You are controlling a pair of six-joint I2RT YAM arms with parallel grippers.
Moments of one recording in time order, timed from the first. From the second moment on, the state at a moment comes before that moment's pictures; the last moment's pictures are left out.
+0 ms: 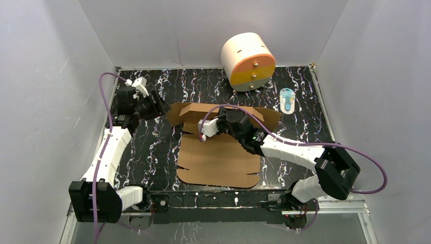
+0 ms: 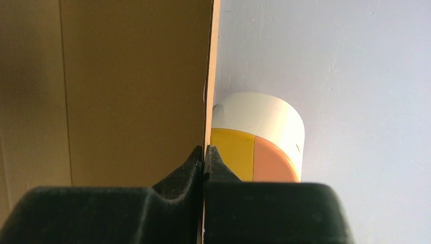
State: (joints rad) left arm -0.04 1.17 0.97 -0.41 0.36 -0.42; right arm 0.94 1.41 0.85 0.22 0.23 -1.25
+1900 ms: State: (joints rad) left arm -0.36 1.21 0.52 0.20 0.02 -0.64; right arm 1.03 1.47 0.59 0.75 0.41 -1.55
